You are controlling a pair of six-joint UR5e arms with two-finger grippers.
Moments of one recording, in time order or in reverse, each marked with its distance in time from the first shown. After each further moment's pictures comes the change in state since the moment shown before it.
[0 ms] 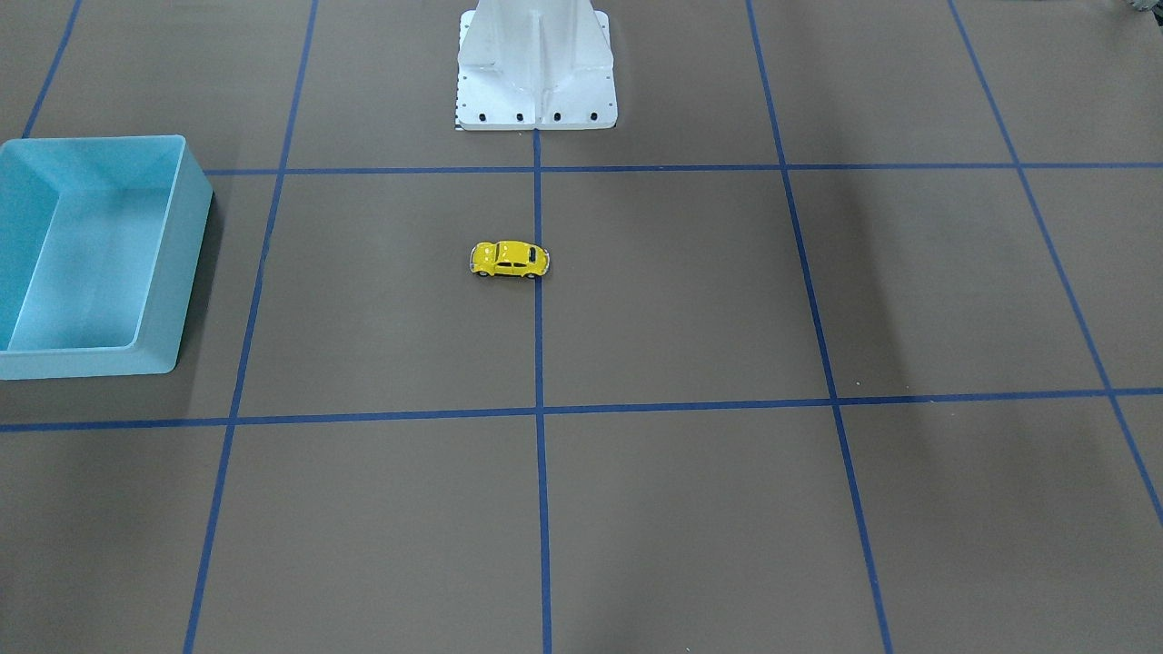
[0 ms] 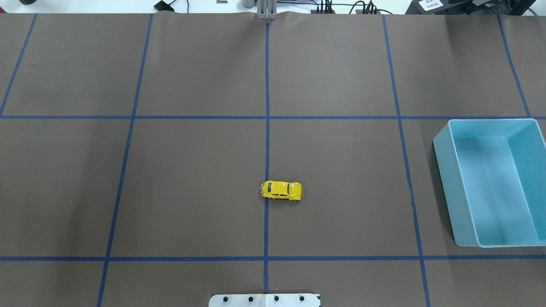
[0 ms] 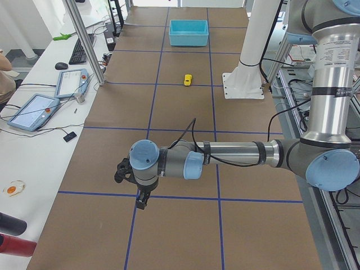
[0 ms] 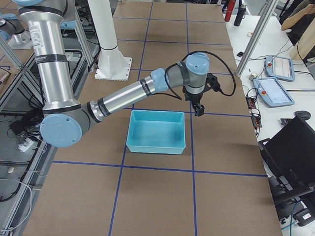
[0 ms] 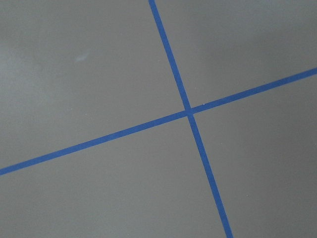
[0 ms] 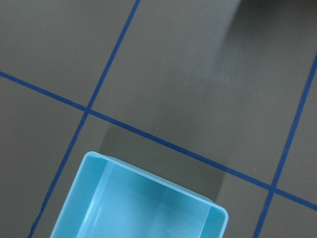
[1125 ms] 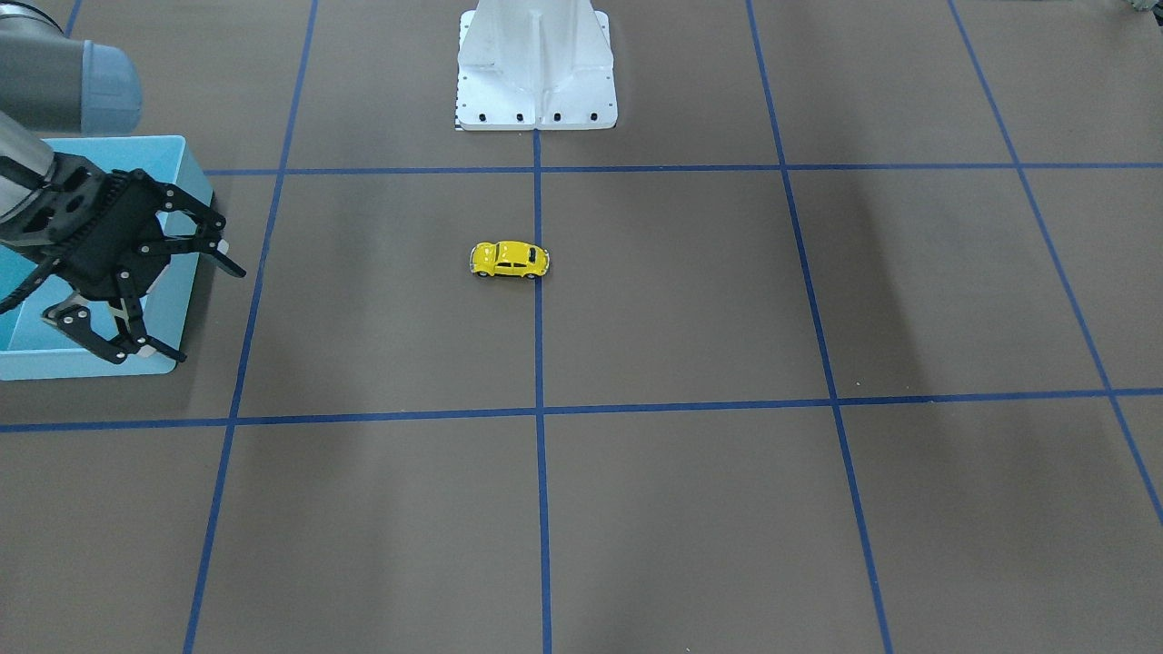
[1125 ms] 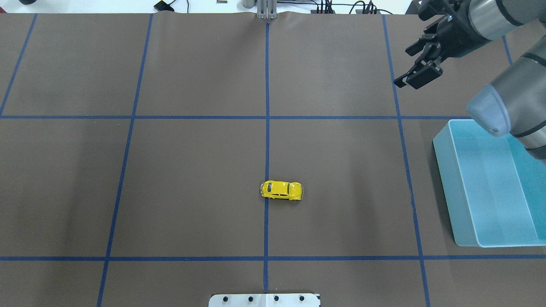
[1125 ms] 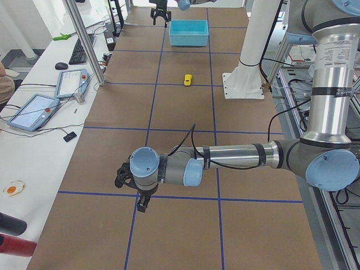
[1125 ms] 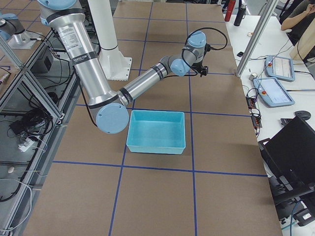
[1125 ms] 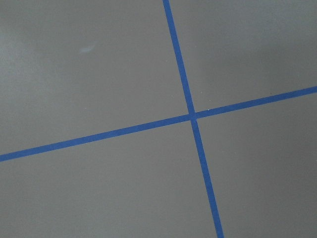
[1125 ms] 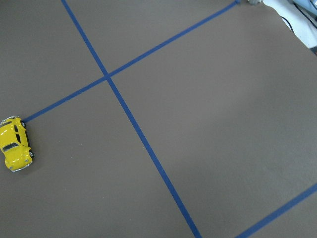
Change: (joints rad) left arm 0.001 0.001 0.048 -0.056 -0.034 -0.031; right arm -0.389 0.217 -0.108 0.520 -0.109 0.044
